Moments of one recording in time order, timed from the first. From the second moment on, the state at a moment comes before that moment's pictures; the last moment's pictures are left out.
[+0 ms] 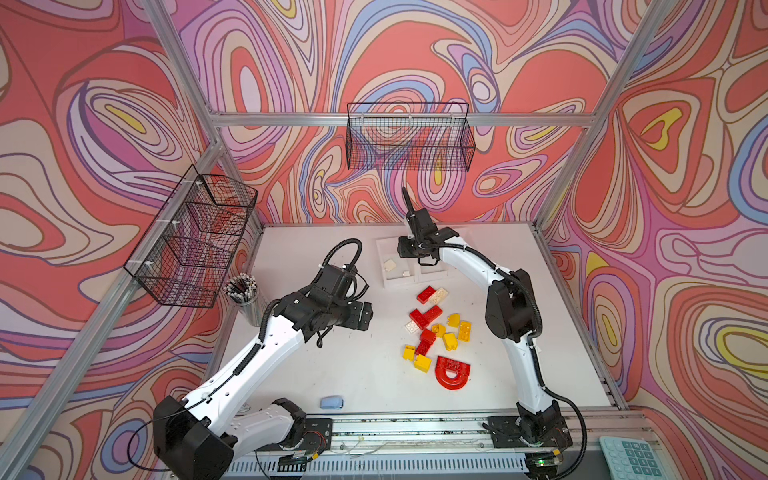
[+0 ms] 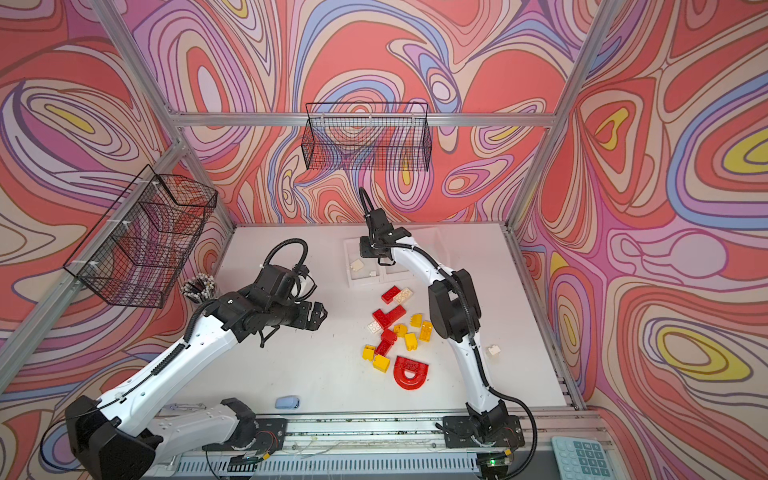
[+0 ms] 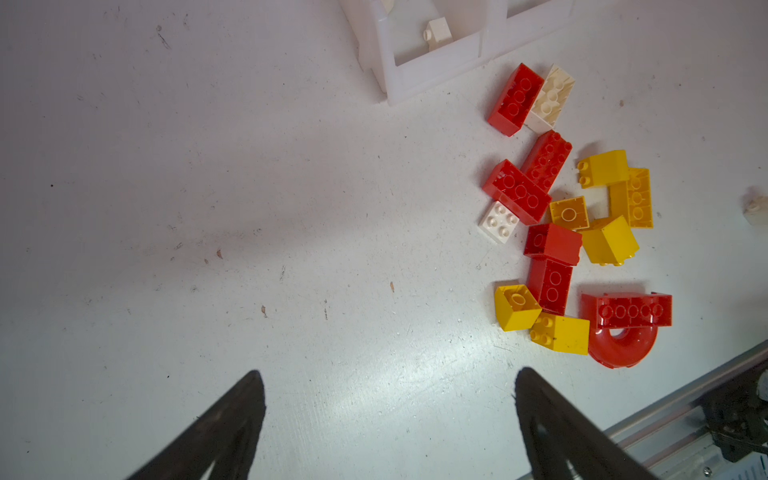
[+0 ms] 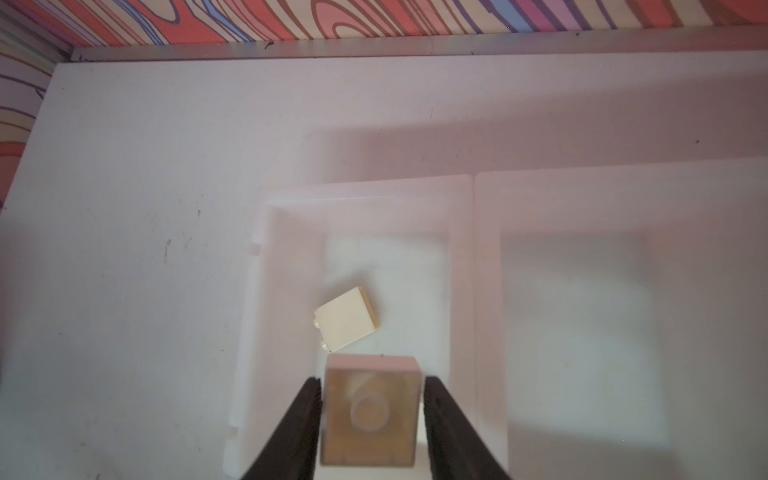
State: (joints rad) left arm -0.54 1.16 1.06 -0.86 0.00 -0.31; right arm 0.50 2.29 2.07 -0.62 -0.03 0.38
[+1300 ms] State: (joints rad) left arm -0.78 1.84 1.16 -0.51 0.12 -0.18; right arm 0.14 1.15 0.63 -0.23 -0.30 0.53
